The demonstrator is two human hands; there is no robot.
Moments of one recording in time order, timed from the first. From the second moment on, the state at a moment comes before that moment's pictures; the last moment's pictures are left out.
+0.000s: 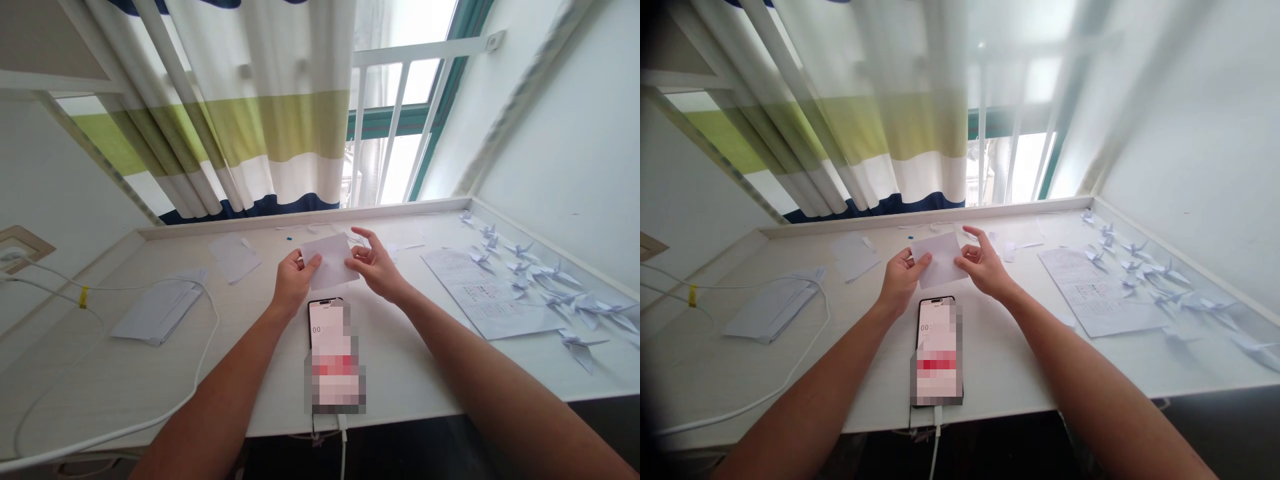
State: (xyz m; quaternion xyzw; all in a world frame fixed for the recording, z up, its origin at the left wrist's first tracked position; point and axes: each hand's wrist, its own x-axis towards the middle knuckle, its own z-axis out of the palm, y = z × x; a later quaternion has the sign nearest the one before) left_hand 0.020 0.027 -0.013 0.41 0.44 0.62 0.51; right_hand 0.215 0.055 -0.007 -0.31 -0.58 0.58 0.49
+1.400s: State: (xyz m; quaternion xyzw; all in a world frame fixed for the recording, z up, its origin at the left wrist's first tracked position) left_hand -0.001 0.036 -0.021 0.56 0.46 0.57 0.39; right_hand 0.214 0.062 -0.011 -0.38 -0.67 0.40 0.50
